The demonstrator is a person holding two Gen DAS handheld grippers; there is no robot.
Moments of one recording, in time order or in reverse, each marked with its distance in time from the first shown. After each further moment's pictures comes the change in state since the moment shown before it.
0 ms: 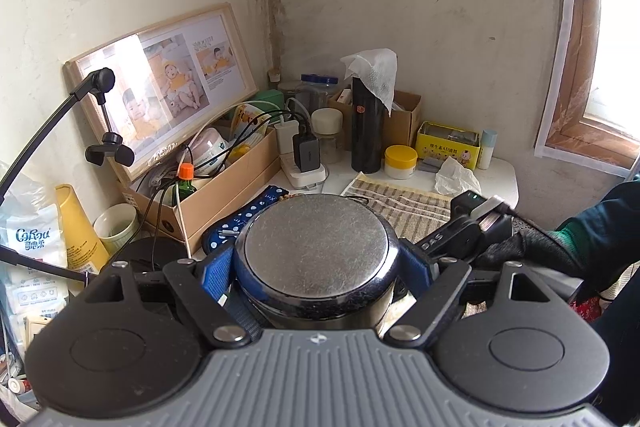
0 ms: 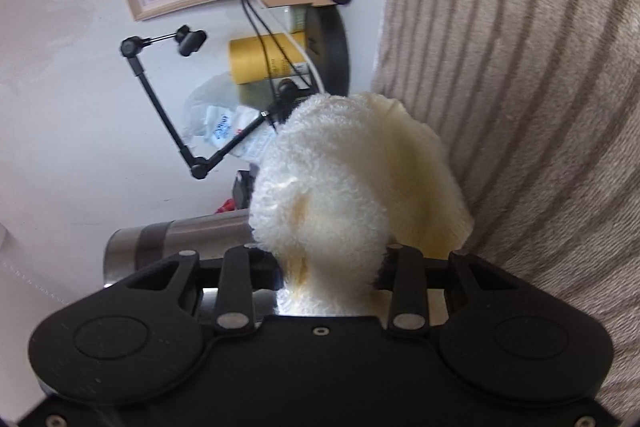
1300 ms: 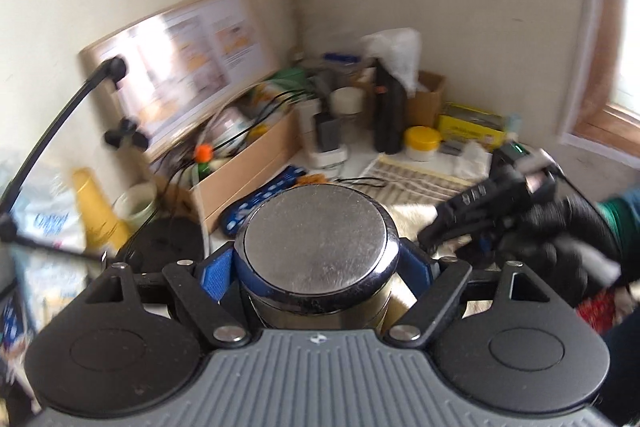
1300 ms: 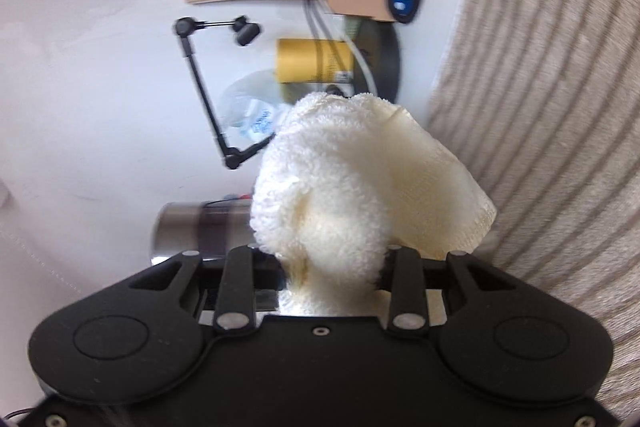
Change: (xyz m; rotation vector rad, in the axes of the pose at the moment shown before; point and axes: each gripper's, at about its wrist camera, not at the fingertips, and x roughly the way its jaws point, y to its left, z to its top) left arm 0.003 -0.003 0.008 0.013 0.062 0.046; right arm -0.014 0.058 -0.012 -0.159 -0.026 0.058
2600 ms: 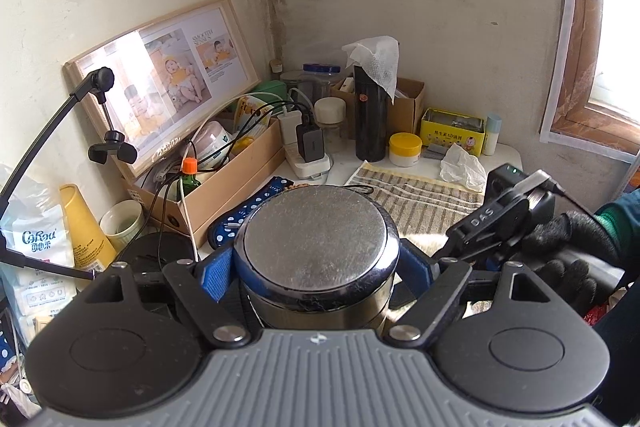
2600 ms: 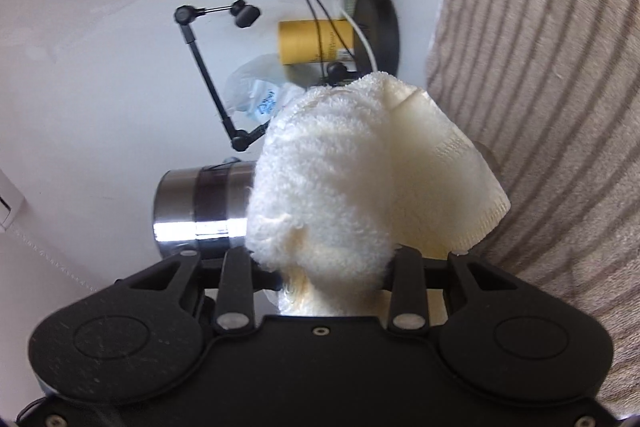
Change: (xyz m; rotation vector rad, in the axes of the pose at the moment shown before) left arm -0.001 -0.001 -0.005 0.010 -0.024 -0.025; right arm -0.004 -0.025 -0.026 0.081 0.023 0.028
